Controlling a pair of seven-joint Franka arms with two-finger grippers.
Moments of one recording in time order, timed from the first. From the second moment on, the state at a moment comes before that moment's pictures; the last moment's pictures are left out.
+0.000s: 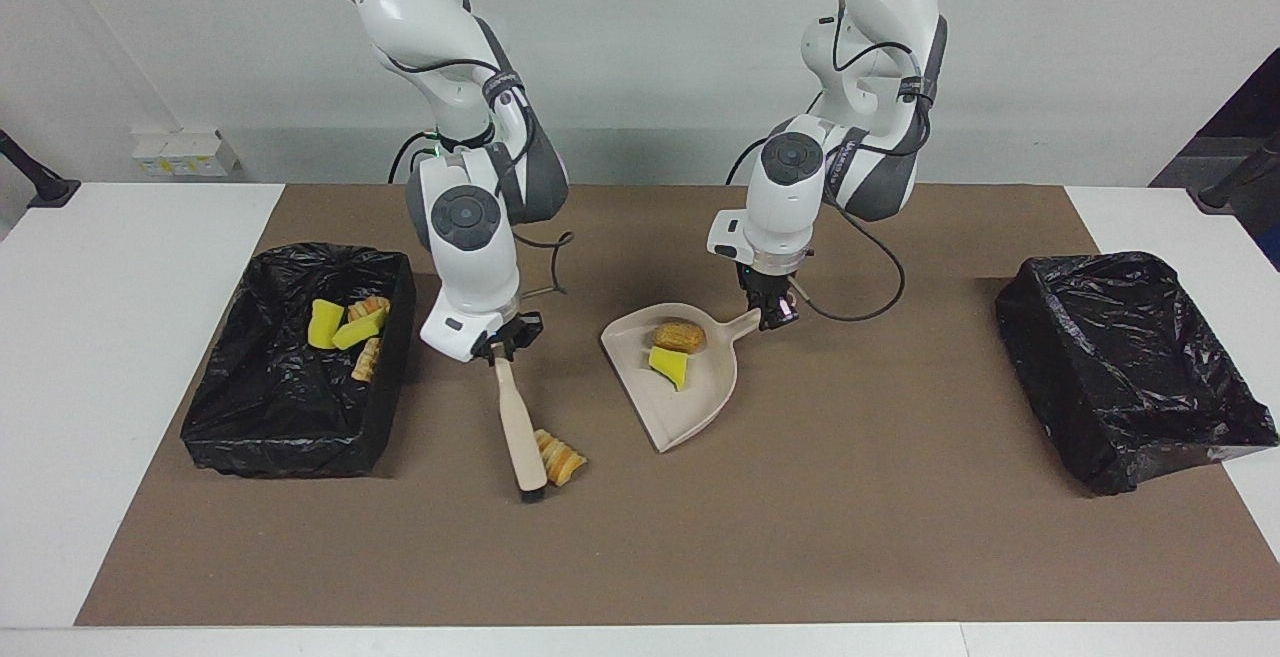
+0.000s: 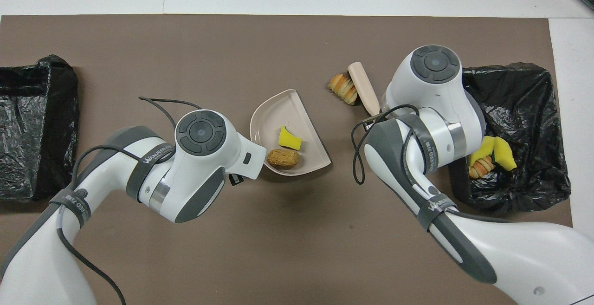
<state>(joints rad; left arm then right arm) -0.13 0.21 -0.44 -2.00 0.16 2.14 0.56 0.14 0.37 0.20 -1.72 -0.11 1.96 0.05</state>
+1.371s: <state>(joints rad) -0.12 0.21 -0.44 -1.99 0.16 2.13 0.60 0.34 0.15 0.25 -1.77 0.18 1.83 0.25</state>
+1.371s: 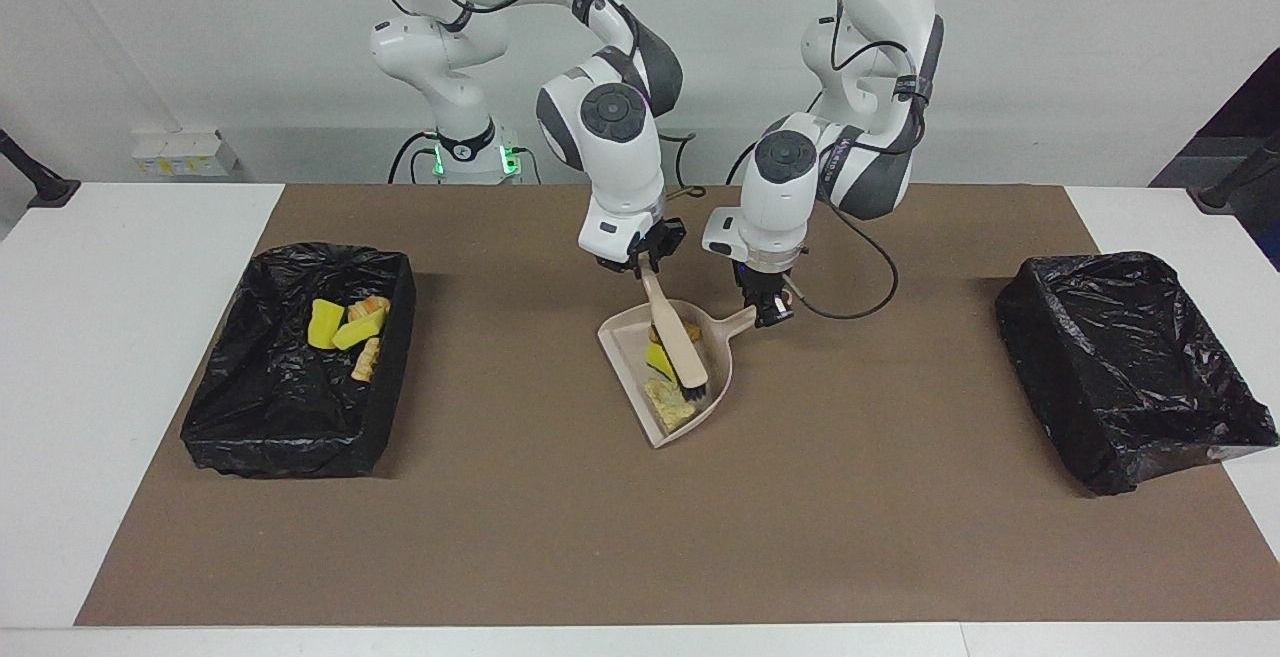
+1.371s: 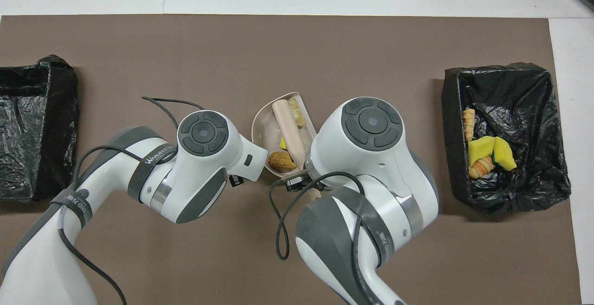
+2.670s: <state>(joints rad) -0.04 0.18 -0.07 -1.93 -0.04 2.20 1.46 0.80 0.05 0.26 -2.05 0.11 2.13 1.04</state>
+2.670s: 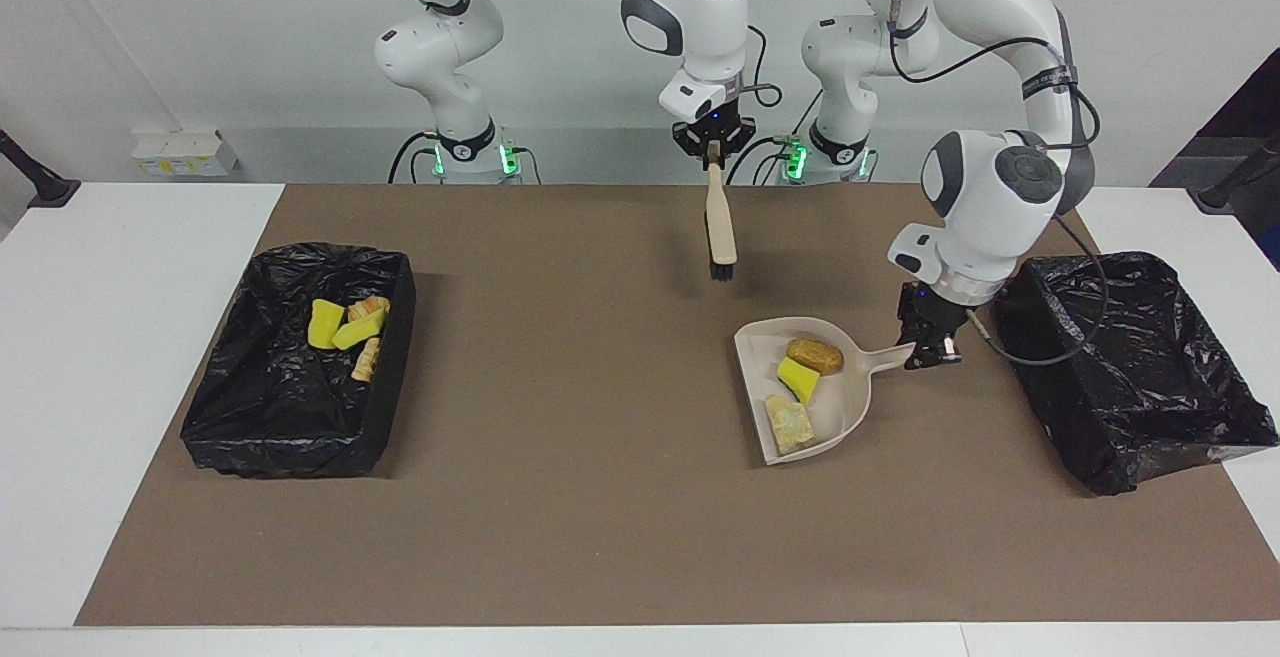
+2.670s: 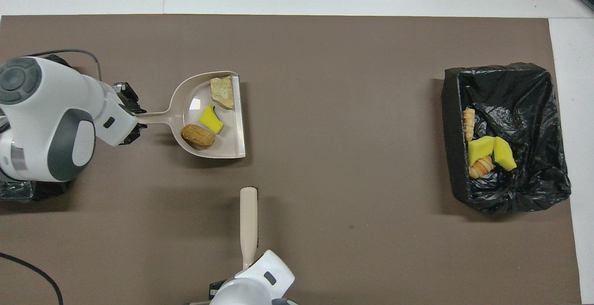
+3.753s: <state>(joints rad) -0.02 0.19 0.34 -1.59 -0.19 1.75 1.86 0.85 0.13 0.25 -2.13 0.07 2.29 1.07</state>
